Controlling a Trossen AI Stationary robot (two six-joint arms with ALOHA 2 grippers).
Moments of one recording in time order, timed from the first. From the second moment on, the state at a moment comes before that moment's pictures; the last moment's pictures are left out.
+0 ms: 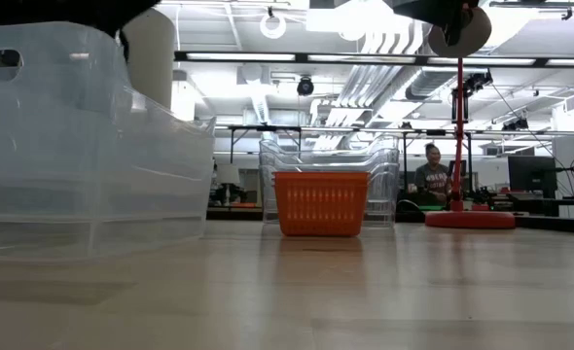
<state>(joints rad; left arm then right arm) 0.17 0.43 0.33 0.27 -0.04 -0.37 -0.03 0.75 0.69 0.02 0.20 0.34</state>
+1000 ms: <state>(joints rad) 0.05 0.00 0.01 0.09 -0.14 -0.39 -0.03 0.75 0.69 0.00 0.23 0.53</state>
